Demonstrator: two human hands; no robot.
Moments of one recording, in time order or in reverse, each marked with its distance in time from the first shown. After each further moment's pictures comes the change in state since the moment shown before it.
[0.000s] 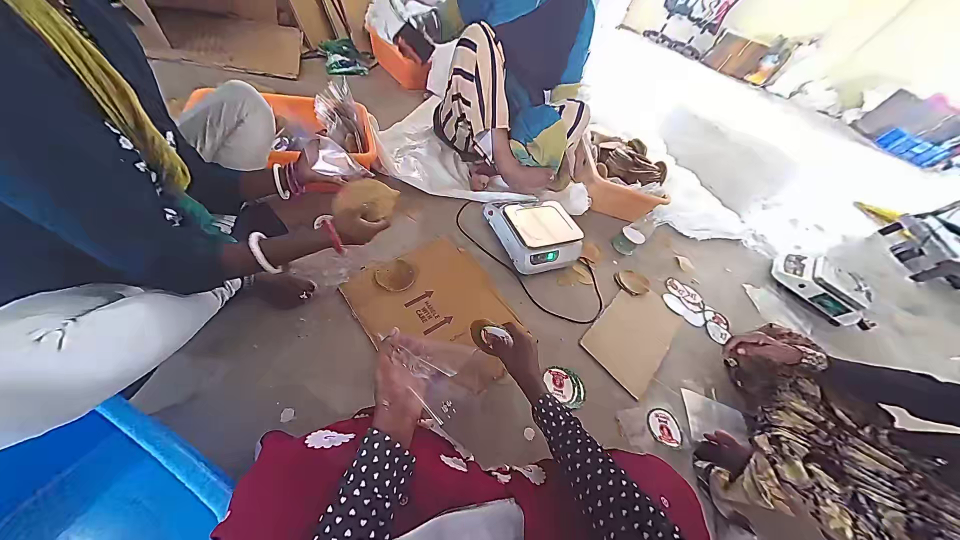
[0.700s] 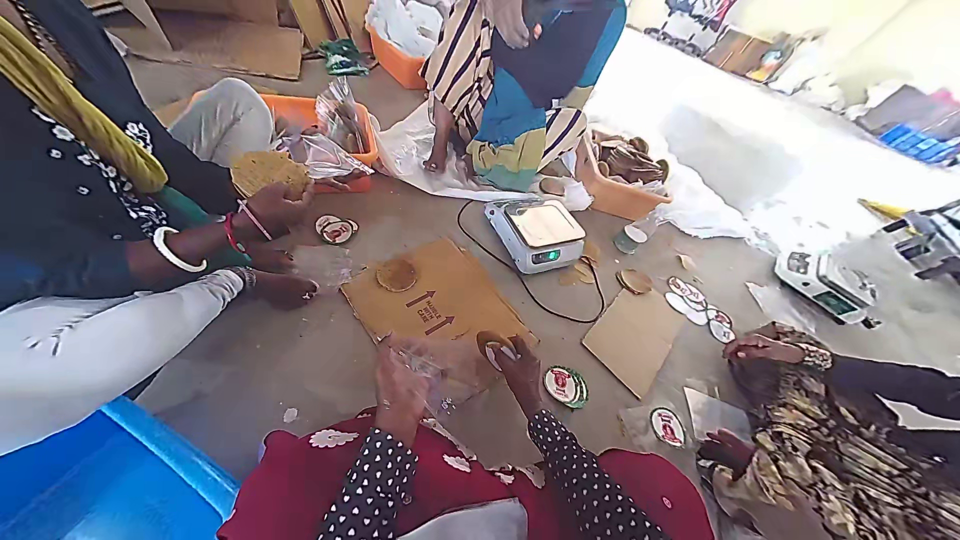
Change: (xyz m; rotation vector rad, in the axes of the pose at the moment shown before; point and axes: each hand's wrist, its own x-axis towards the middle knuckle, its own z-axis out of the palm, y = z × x) left_hand -0.005 0.003 0.001 -0.054 0.005 -0.056; right_hand -0.024 0.022 0.021 0.136 0.131 0.083
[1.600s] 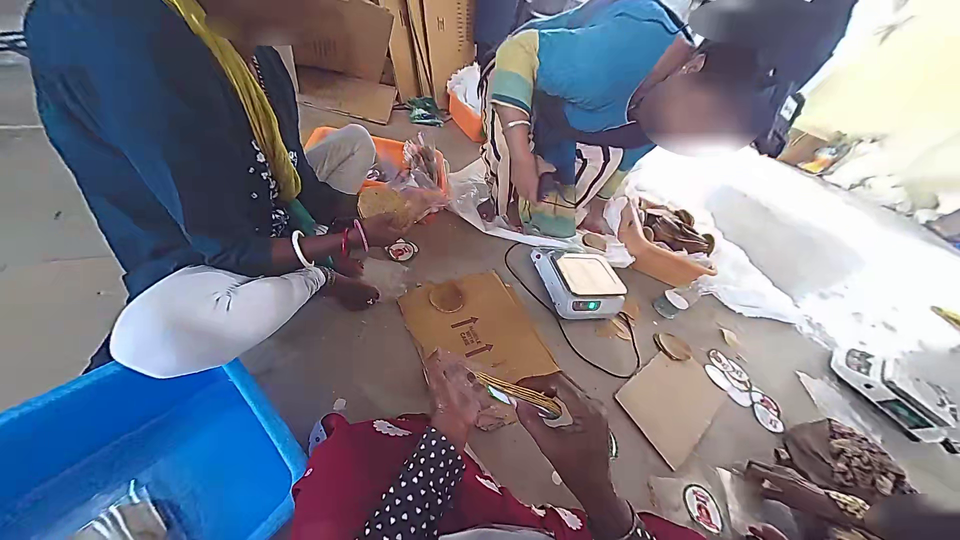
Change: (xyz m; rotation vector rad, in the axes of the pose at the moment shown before) left_hand -0.001 0.002 -0.005 -0.199 -0.014 -0.119; right_hand -0.106 -0.180 -0.072 0.222 0.074 -0.858
